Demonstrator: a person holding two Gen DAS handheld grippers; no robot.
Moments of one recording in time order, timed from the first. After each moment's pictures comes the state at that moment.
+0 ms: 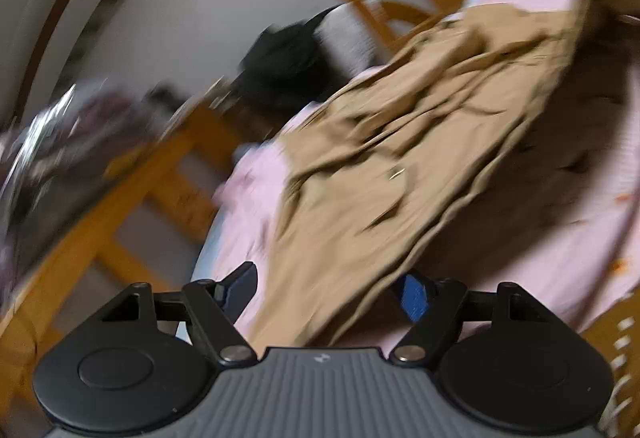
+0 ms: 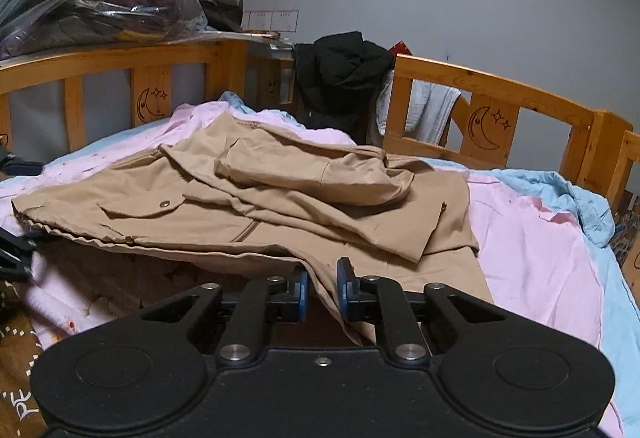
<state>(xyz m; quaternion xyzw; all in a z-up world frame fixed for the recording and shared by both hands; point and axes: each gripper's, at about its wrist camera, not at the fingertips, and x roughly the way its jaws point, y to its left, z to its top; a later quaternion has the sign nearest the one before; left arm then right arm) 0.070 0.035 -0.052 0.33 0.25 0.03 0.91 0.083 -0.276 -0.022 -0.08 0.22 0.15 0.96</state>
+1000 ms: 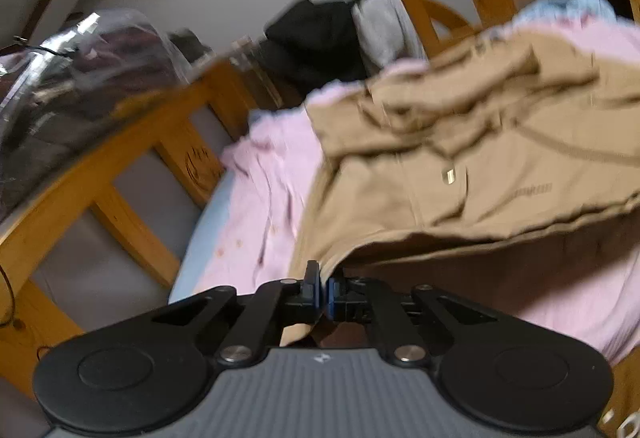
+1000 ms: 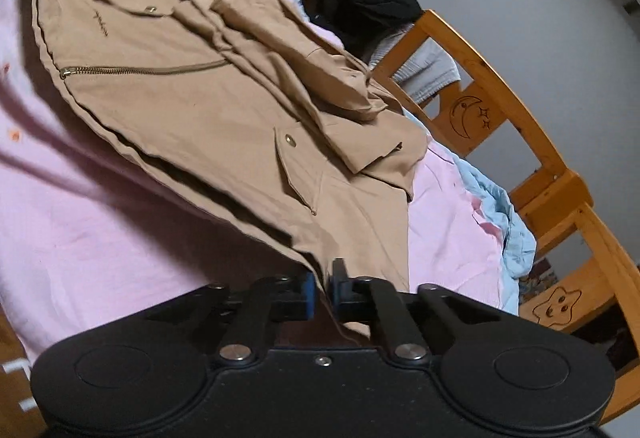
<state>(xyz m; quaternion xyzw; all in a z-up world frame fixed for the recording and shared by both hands) 0.091 0.084 -0.016 0.24 0.27 0.02 0.93 0.065 -0.282 -0.066 -0.35 0.28 0.07 0.89</state>
